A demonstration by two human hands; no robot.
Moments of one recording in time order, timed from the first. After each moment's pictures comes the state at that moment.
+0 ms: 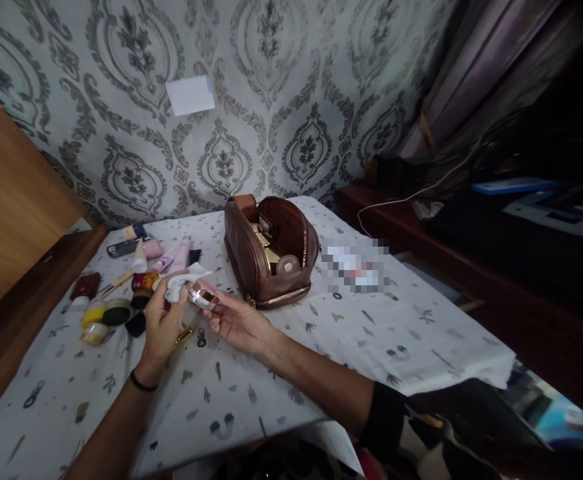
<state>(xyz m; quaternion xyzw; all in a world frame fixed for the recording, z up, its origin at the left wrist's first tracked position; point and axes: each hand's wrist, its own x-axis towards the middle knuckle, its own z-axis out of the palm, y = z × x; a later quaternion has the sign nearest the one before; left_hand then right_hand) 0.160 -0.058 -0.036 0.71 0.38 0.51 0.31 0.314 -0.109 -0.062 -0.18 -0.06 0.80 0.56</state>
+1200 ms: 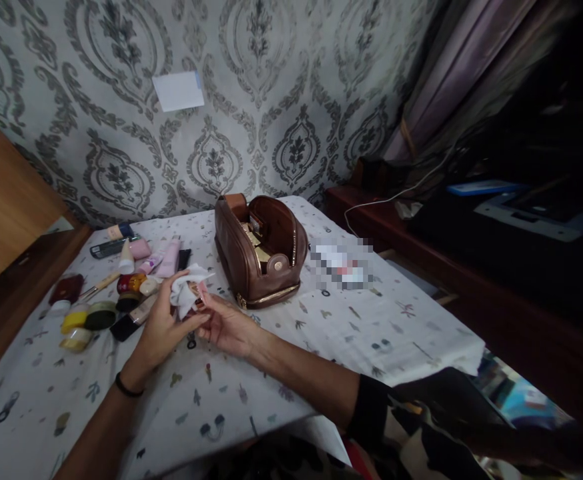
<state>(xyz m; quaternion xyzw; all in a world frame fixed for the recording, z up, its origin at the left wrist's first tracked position) 0.161 -0.061 -0.035 0.78 0.35 0.41 0.31 0.306 -0.111 -0.065 -0.23 -0.13 0.78 0.57</state>
